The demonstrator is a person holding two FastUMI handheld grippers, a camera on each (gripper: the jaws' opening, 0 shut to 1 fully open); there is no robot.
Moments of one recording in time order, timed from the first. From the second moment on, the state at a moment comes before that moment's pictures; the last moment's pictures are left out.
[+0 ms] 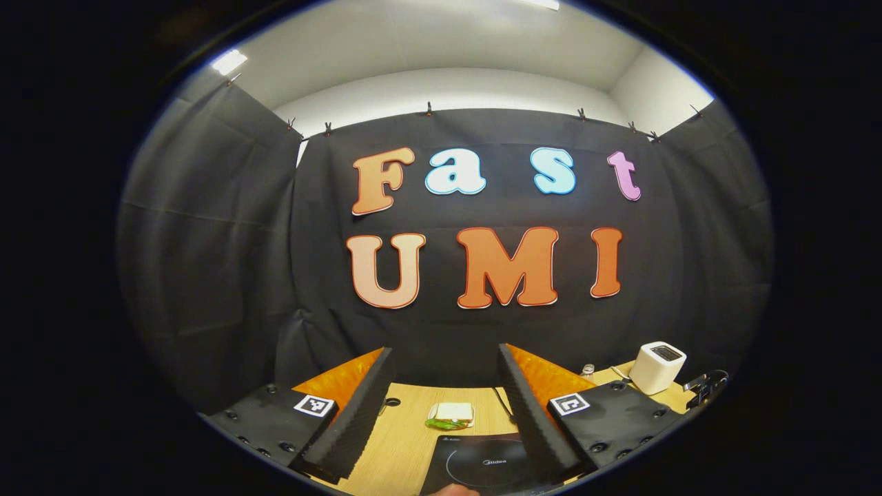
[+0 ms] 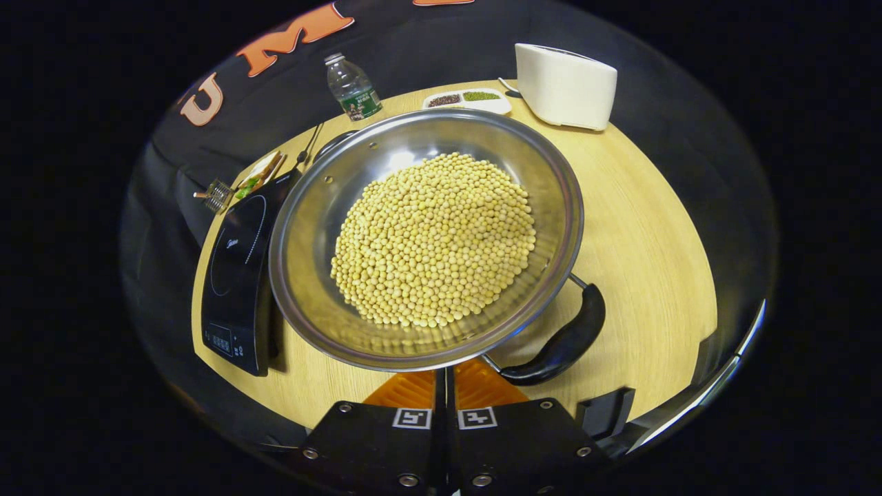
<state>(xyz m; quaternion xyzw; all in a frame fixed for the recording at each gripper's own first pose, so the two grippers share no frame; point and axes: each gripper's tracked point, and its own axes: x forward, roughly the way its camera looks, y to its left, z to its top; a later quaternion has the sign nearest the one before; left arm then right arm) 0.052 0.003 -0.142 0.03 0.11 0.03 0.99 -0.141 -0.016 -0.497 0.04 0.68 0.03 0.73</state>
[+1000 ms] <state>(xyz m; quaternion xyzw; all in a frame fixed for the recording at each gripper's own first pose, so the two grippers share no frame) 0.053 0.012 -0.158 0.04 0.12 0.04 0.99 -0.102 -0.092 -0.513 0.02 0.69 -0.04 0.72</state>
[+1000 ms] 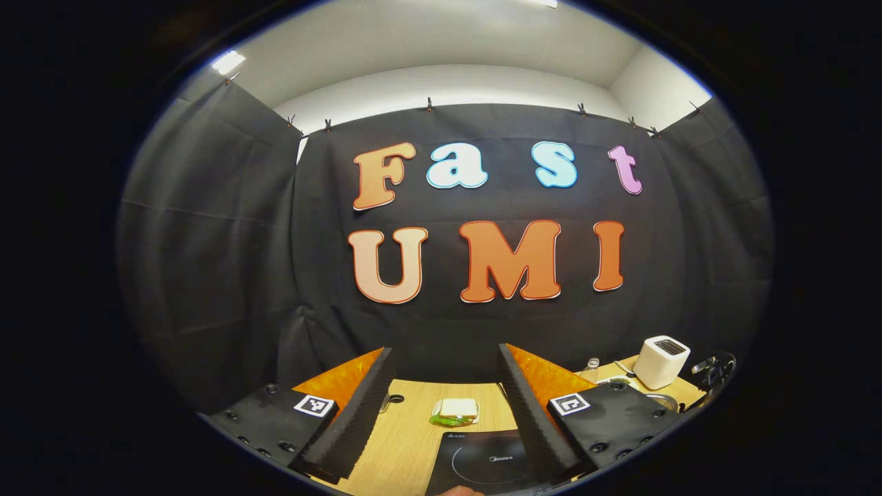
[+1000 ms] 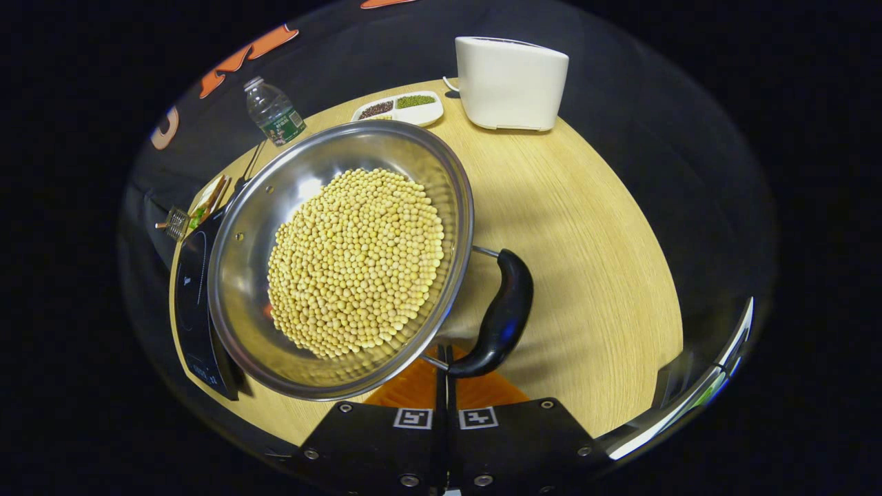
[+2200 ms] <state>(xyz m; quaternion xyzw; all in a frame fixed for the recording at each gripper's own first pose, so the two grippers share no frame) 0.054 -0.020 -0.204 0.06 0.15 0.00 0.99 -0.021 -0.118 -0.538 0.08 0.67 -0.12 0.73</state>
